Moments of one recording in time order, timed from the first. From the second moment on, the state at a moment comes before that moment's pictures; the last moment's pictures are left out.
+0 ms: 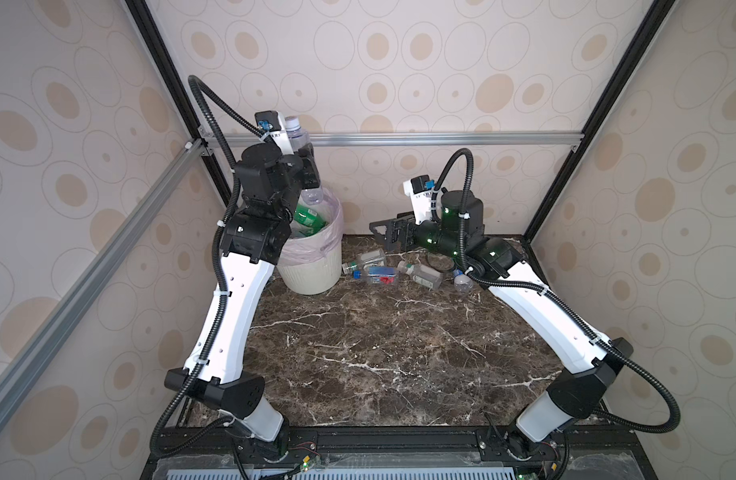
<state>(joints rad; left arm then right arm) -0.26 1.63 2.13 -0.47 -0.25 -0.17 0.67 1.62 1.84 -0.43 -0.20 0.29</state>
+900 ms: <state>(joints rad) -0.20 1.60 1.97 -0.52 0.02 -0.29 0.67 1.58 1.68 -0.42 -0.18 0.31</state>
